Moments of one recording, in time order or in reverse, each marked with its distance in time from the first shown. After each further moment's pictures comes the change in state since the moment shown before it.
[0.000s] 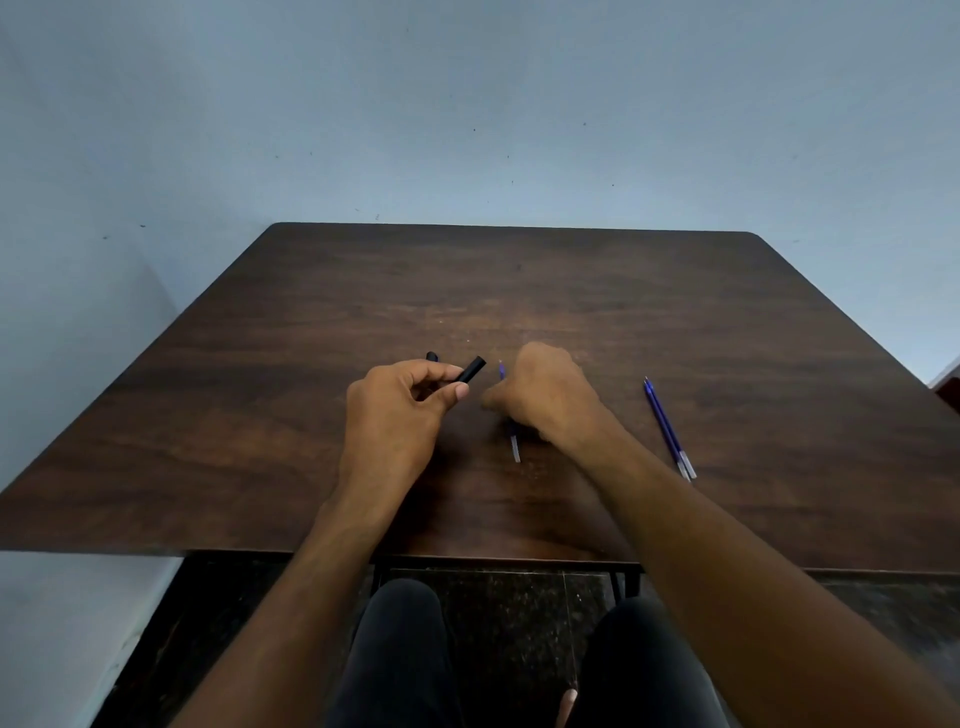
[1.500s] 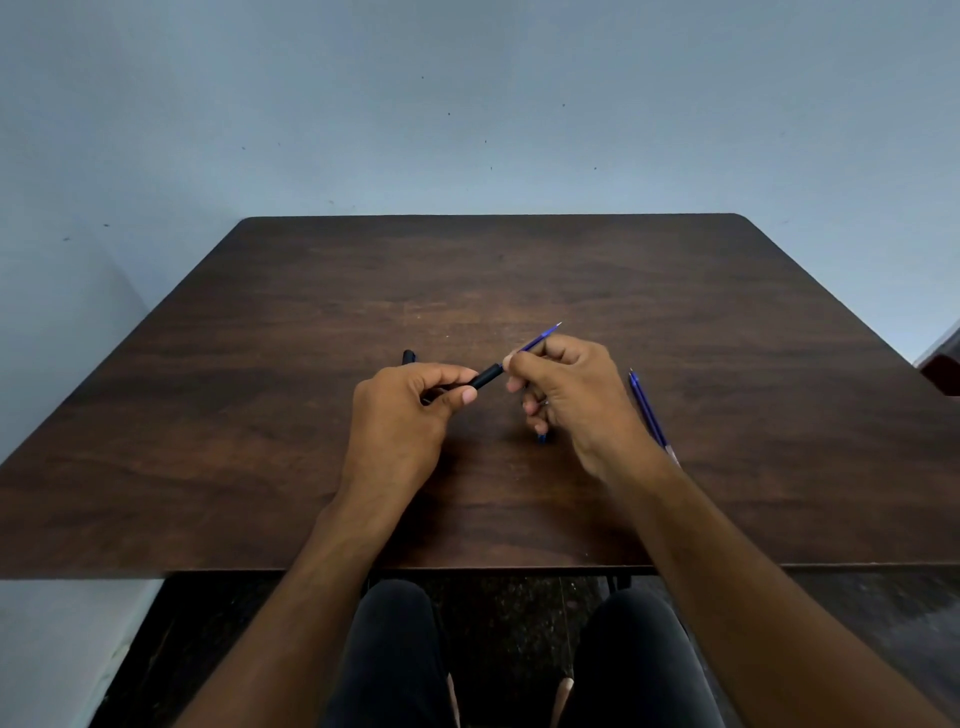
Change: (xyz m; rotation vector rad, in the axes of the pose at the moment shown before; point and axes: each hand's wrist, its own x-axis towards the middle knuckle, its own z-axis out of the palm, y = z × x) left_hand 0.000 0.013 0.019 0.001 -0.103 0.090; right_hand -0.012 0.061 -0.001 1.088 0.041 -0.266
